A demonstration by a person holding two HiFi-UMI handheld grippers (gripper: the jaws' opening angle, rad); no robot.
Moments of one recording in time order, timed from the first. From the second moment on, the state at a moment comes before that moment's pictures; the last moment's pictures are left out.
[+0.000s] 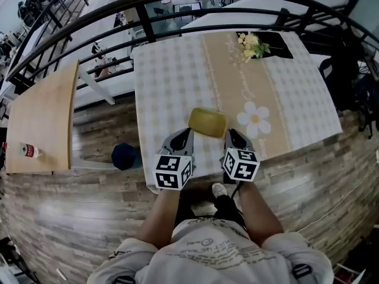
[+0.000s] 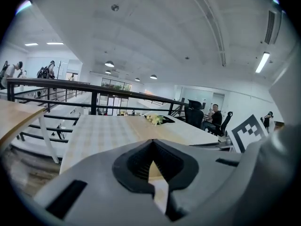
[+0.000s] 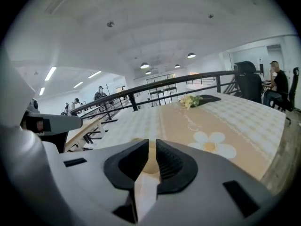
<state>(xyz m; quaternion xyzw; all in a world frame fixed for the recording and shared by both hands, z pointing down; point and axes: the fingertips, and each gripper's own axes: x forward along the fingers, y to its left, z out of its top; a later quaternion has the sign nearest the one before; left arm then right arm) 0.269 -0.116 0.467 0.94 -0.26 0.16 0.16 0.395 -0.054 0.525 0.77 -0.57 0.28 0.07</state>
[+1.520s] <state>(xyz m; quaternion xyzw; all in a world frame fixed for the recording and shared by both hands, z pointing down) 0.210 -0.163 0.493 0.91 -0.32 0.15 0.20 0.395 -0.124 0.592 0.78 -0.51 0.33 0.15</state>
